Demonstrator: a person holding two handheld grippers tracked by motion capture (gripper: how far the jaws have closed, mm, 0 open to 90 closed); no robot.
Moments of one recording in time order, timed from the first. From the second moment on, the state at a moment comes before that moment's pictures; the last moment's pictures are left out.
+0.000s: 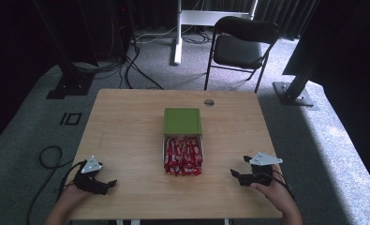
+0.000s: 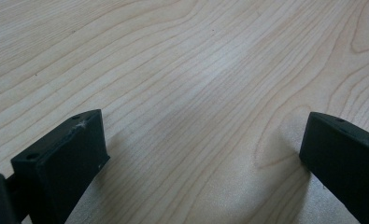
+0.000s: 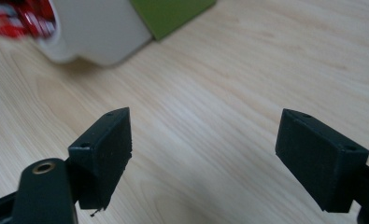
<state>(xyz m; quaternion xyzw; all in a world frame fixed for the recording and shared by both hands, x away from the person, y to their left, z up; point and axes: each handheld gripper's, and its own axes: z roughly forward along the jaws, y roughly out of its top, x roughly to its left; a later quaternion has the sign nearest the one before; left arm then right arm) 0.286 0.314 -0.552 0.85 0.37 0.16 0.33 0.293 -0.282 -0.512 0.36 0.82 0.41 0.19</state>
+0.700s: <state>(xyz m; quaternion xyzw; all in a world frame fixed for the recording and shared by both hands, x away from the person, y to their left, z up) 0.286 0.314 -0.552 0.85 0.37 0.16 0.33 0.301 -0.238 -0.465 0.35 0.78 0.47 0.21</state>
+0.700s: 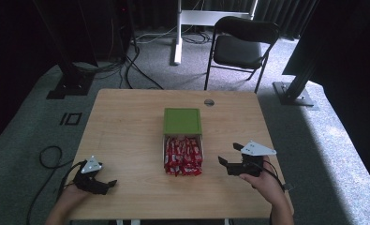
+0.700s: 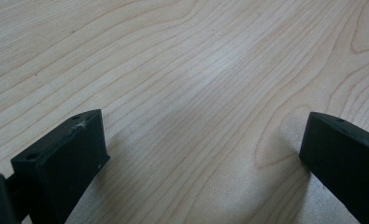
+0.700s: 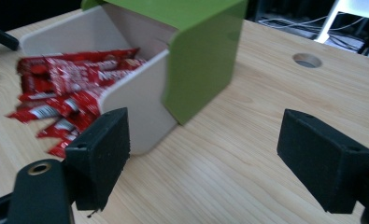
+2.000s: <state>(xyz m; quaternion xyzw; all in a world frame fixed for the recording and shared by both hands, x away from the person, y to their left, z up) 0.286 0.314 -0.552 0.85 0.37 0.16 0.33 0.329 -0.101 -0.459 0.33 0.80 0.46 0.18</state>
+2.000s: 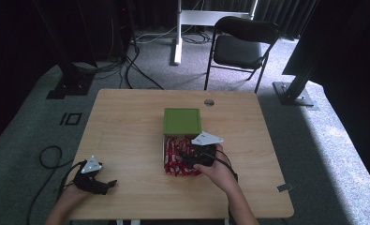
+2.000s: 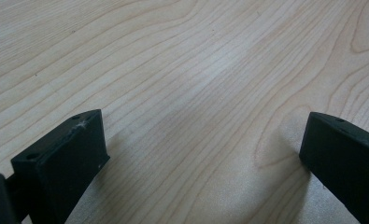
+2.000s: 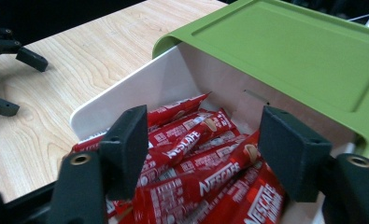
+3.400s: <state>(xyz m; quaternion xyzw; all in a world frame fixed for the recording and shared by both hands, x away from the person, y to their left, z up) 0.286 0.314 -0.552 0.85 0.37 0.16 0.33 0.350 -0.061 -0.480 0.45 0.81 0.37 0.11</state>
